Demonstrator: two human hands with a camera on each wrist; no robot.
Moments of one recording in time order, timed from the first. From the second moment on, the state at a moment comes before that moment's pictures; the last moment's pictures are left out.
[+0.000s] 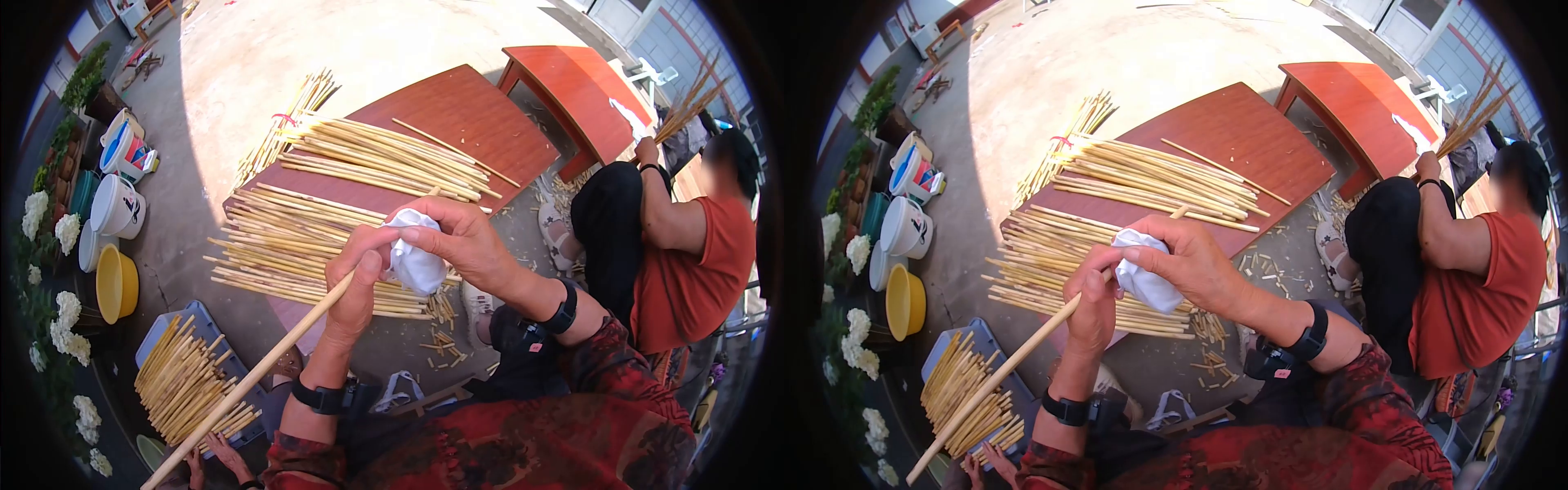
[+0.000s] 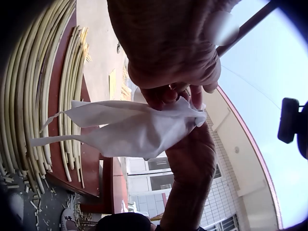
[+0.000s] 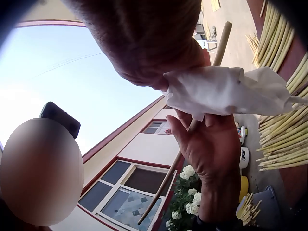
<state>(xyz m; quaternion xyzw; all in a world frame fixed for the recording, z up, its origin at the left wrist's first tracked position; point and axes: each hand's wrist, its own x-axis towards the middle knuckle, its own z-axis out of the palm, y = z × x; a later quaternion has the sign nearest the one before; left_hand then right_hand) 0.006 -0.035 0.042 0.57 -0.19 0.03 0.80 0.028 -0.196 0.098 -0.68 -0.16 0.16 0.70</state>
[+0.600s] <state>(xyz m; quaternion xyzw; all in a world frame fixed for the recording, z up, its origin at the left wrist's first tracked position) 0.004 -0.045 0.037 0.53 -0.02 -0.05 0.85 -0.069 -0.164 0.161 -0.25 -0.45 -0.01 0.86</state>
